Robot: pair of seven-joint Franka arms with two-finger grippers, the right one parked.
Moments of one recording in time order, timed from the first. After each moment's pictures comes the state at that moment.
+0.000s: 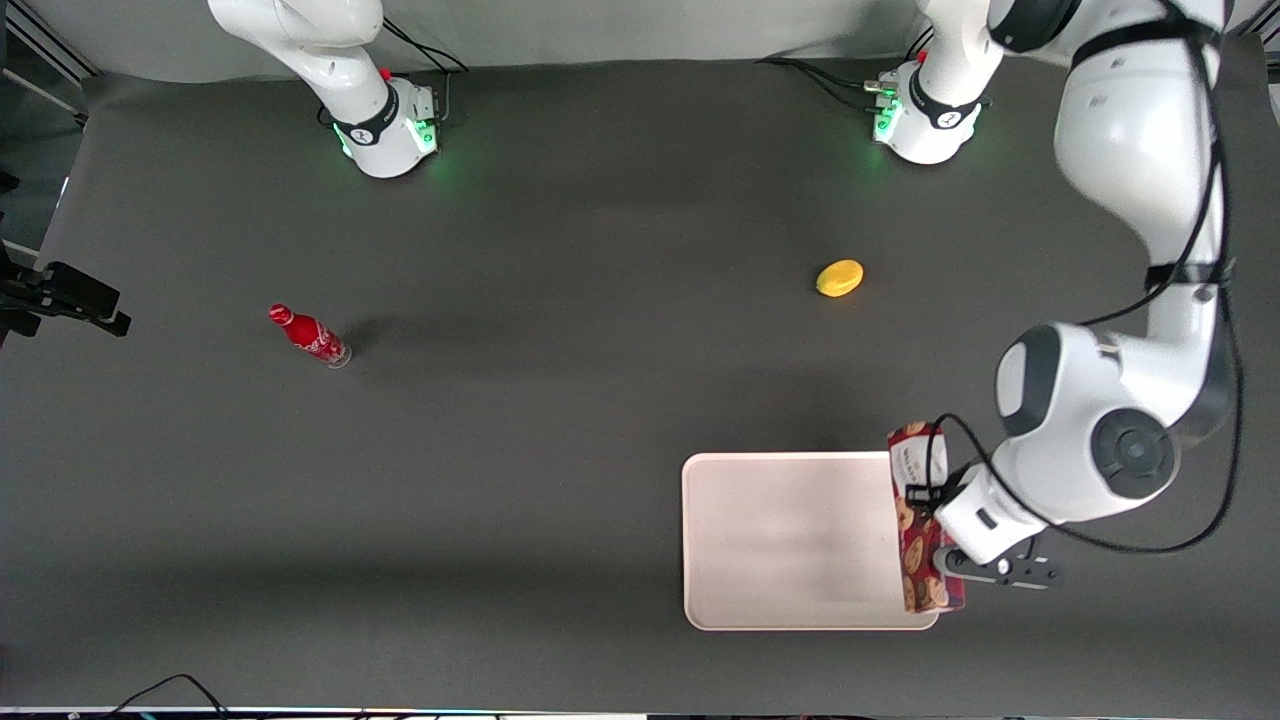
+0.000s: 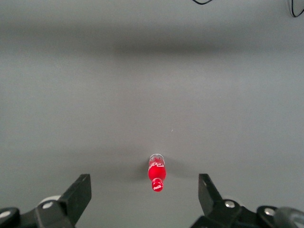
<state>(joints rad) -0.10 0.75 -0.13 -1.20 0.01 2.00 -0.08</state>
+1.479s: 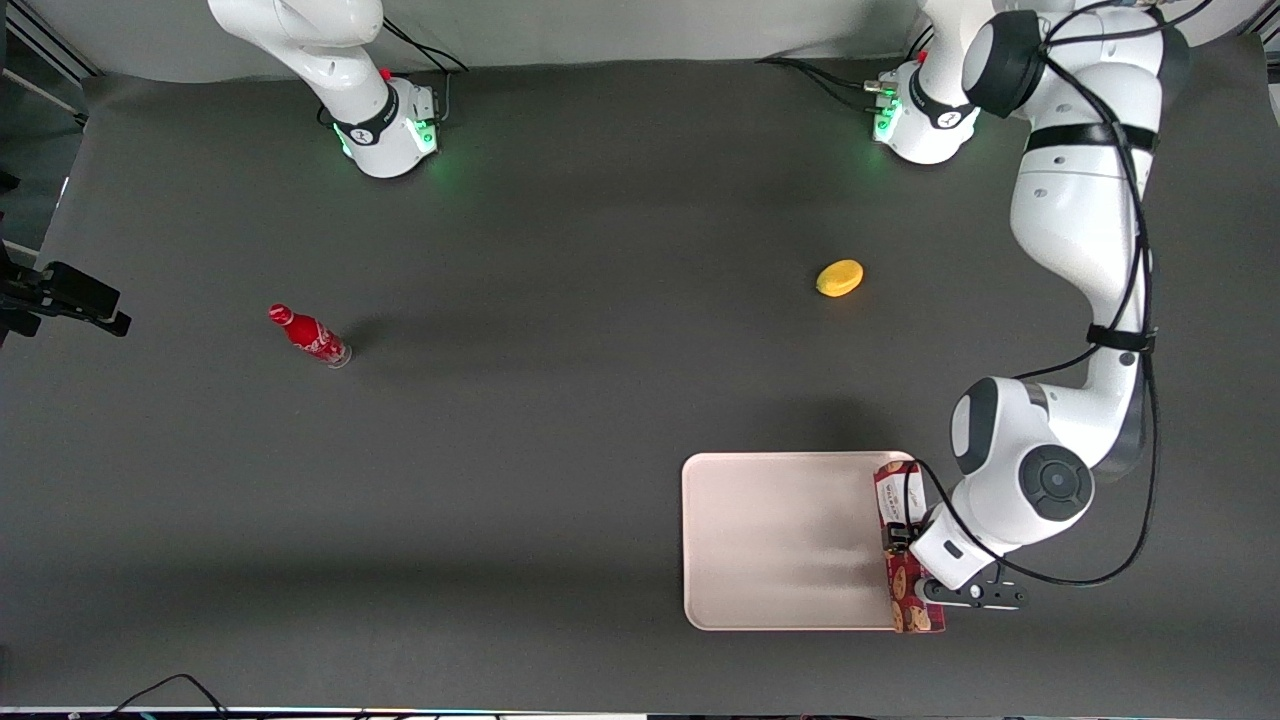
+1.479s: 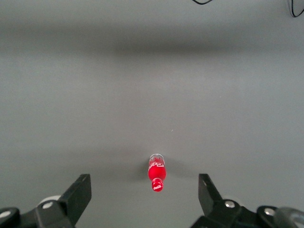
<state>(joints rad) -0.14 0.87 -0.06 -1.23 0.02 2.24 -0.12</state>
